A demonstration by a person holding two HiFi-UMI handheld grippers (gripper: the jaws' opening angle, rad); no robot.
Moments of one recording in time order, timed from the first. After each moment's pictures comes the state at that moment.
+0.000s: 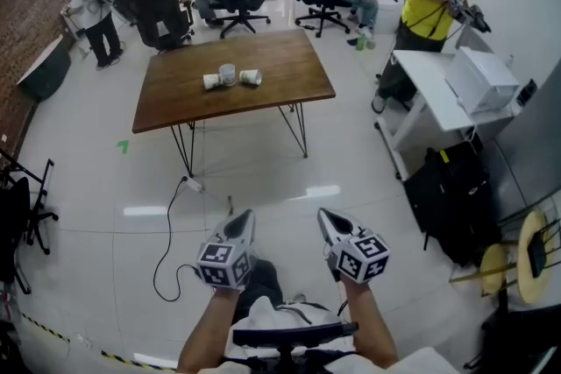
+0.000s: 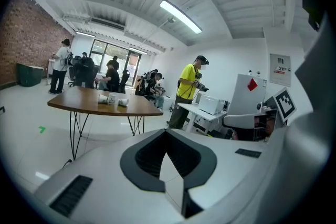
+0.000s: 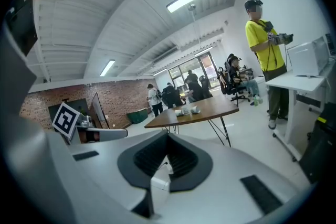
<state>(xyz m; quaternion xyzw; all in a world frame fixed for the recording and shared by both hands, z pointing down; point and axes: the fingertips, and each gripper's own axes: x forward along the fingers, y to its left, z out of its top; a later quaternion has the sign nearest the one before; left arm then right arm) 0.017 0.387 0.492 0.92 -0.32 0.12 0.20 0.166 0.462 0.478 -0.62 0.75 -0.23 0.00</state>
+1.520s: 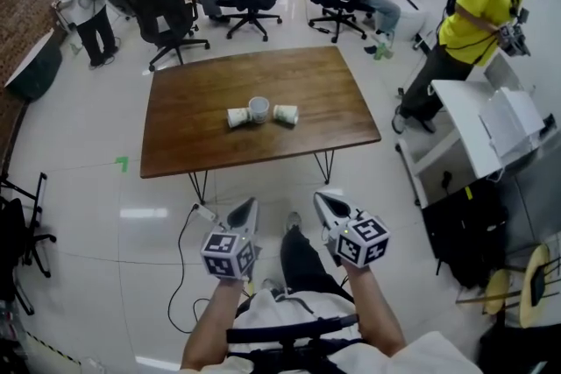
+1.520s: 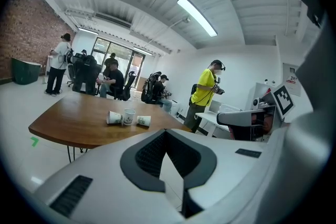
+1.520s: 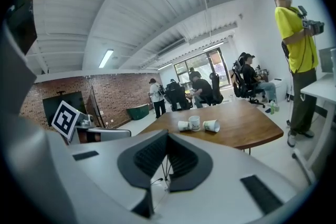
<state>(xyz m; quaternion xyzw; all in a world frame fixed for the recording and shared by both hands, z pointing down) -0.005 0.031 0.498 0.92 -0.32 0.11 0.22 0.127 0.089 0.472 -0.59 0.77 -0.22 -0.03</state>
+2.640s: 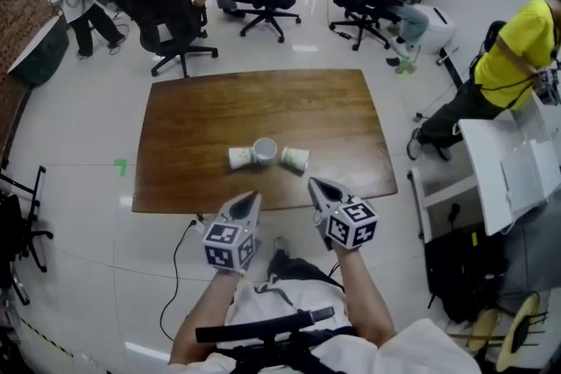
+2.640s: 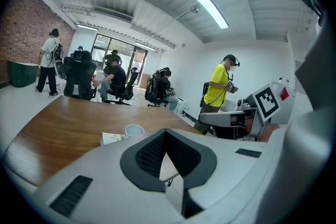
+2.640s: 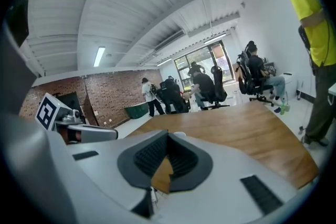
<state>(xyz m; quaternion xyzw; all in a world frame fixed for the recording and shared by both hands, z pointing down) 0.086 -0.180 0.516 0.91 -0.33 0.13 0.22 0.218 -0.168 0.517 -0.57 0.78 -0.24 -0.04</state>
